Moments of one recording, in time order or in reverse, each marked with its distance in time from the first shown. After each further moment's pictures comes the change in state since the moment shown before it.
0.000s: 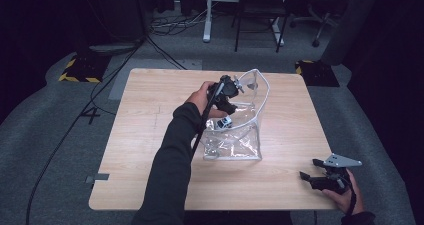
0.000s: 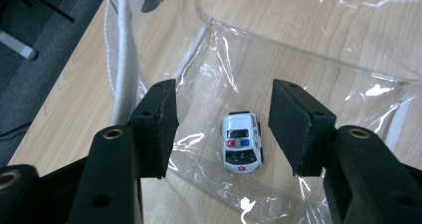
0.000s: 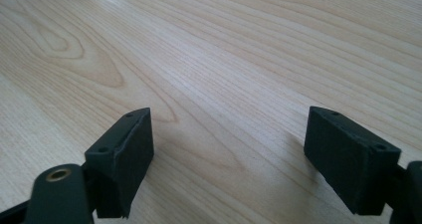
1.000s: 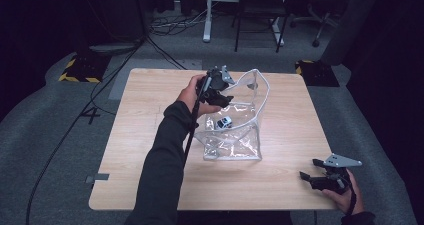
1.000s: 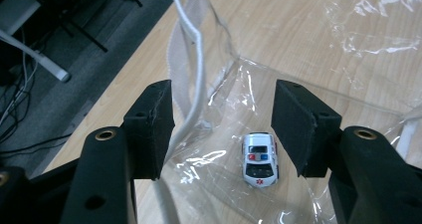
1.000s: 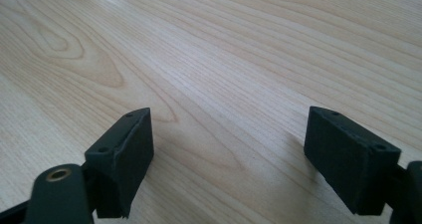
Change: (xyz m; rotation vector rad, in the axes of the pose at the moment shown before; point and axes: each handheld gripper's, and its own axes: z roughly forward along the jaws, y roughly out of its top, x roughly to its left) left arm 0.009 -0.016 -0.038 -0.177 0.093 -0.073; right arm 0.000 0.000 0.000 0.000 0.000 0.001
